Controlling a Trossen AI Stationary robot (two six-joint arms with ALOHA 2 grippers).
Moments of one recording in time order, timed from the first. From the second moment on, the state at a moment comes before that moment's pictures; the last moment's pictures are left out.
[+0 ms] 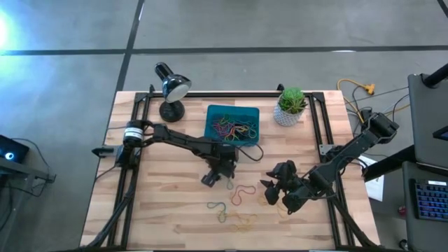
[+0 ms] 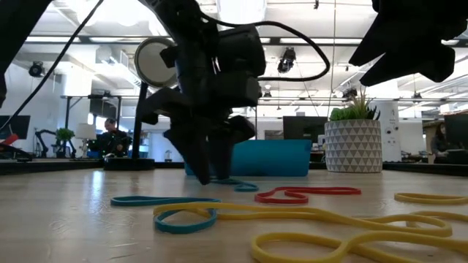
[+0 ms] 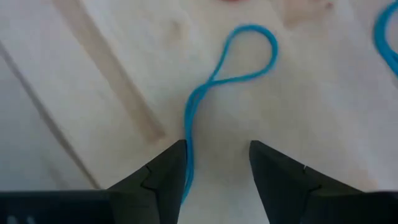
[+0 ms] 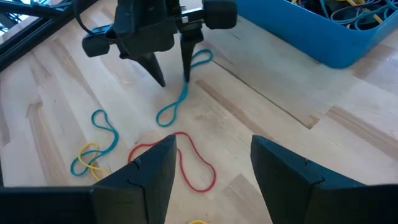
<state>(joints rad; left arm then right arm) -0.04 2.07 1.35 -0.61 0.26 0.48 0.66 1.42 0.86 -0.48 0.76 1.31</state>
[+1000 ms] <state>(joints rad) -0.04 2.07 1.32 -0.45 0.24 0.38 0.66 1.42 0.86 -0.47 0.76 1.29</state>
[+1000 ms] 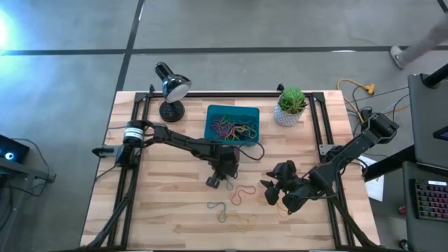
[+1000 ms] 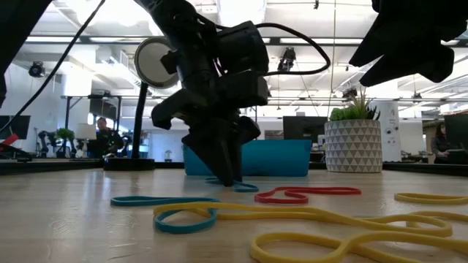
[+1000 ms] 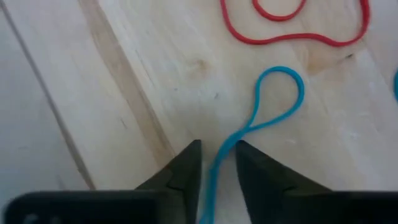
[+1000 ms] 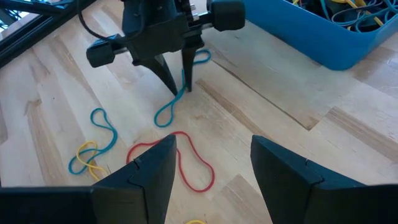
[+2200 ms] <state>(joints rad) -0.04 1.88 1.34 -0.43 0.22 0.34 0.66 1.42 0.86 -0.47 0.76 1.28</state>
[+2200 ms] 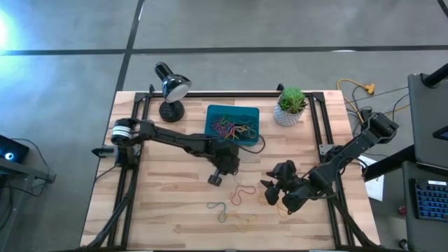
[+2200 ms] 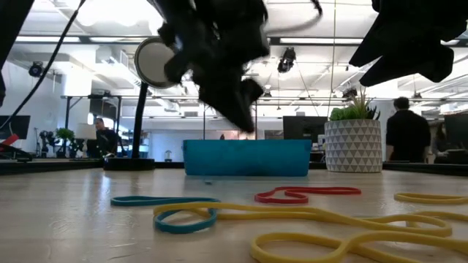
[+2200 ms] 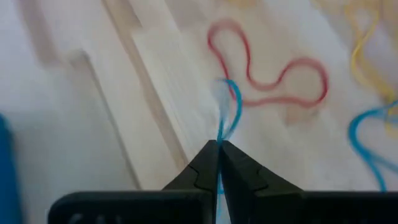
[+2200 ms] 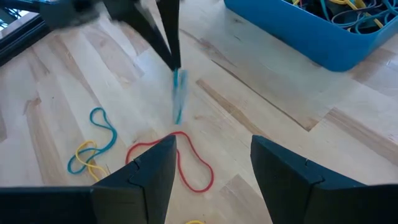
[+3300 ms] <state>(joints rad) 0.17 1.61 1.34 -0.19 -0.09 0.39 0.66 1.42 0.85 -0.46 0.76 1.28</state>
